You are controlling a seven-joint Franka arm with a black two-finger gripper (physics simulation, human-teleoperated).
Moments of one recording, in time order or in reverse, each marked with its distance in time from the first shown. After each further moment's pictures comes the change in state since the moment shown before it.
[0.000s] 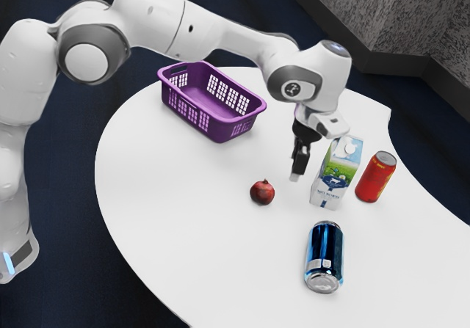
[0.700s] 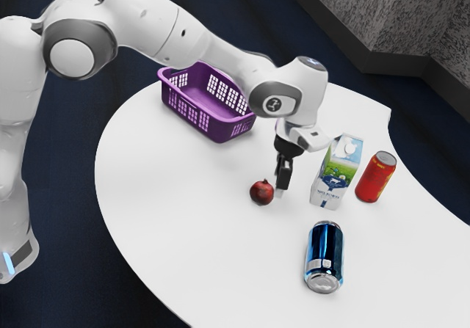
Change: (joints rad) arm -0.104 -0.089 0.137 -0.237 -0.152 0.137 0.034
